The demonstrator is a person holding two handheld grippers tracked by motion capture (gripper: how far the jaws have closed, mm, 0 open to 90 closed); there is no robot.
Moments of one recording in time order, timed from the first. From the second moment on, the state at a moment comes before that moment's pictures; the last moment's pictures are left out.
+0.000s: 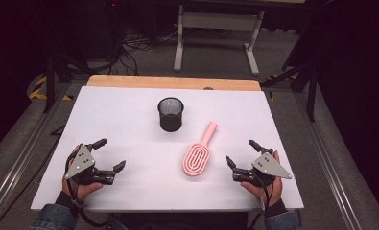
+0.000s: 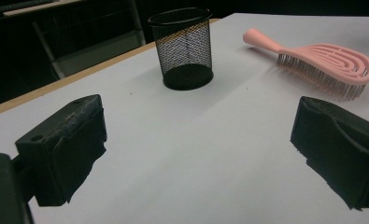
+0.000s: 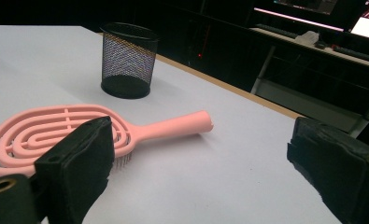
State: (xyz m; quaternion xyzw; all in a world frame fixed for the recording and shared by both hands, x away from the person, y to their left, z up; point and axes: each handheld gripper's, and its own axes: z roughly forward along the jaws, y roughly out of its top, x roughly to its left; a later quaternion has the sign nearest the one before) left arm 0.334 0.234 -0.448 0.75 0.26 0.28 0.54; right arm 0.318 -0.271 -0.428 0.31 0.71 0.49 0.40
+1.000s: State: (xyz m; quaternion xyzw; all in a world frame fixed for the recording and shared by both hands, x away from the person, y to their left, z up) left arm 0.330 0.239 -0.452 0.75 0.28 0.28 0.53; right arm 0.361 -0.254 -0.407 0.30 0.73 0.47 0.40
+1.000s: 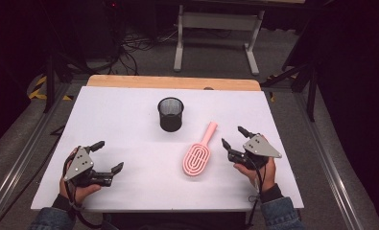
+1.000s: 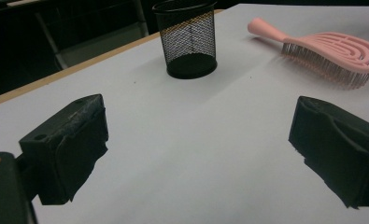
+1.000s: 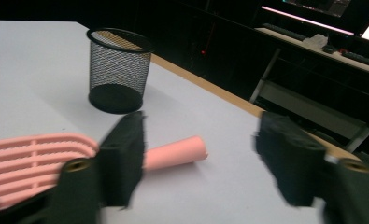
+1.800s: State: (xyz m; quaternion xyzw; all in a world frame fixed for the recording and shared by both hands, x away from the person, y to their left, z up) left arm 0.329 0.239 -0.453 0.75 0.27 0.28 0.53; right arm 0.447 -0.210 -0.409 0.30 0.80 0.41 0.31
